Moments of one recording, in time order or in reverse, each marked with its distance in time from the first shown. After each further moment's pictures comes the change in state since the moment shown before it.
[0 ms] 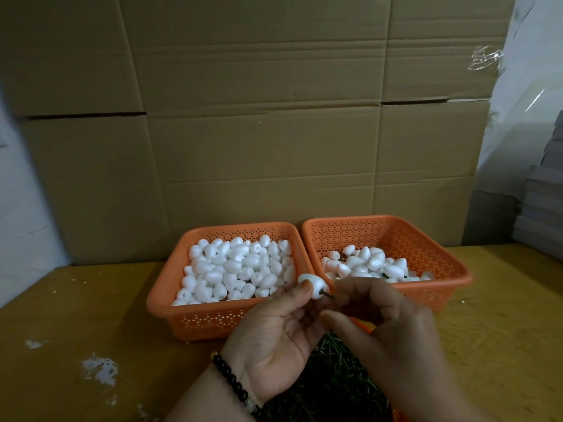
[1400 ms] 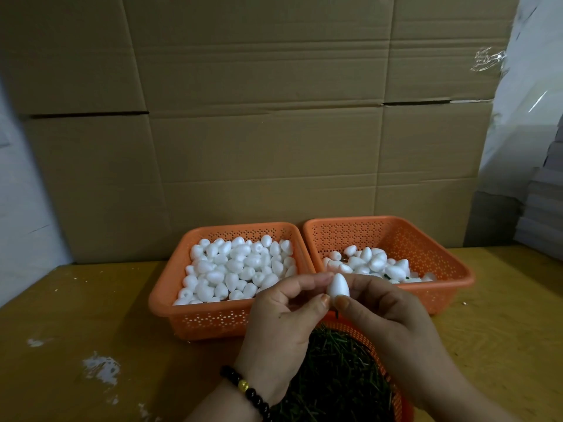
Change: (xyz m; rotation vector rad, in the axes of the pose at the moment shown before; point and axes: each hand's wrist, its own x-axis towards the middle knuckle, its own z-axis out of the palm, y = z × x) left_hand -0.004 -0.010 0.000 0.820 0.004 0.574; right_hand 0.010 -0.008 -0.007 0.503 -0.210 0.361
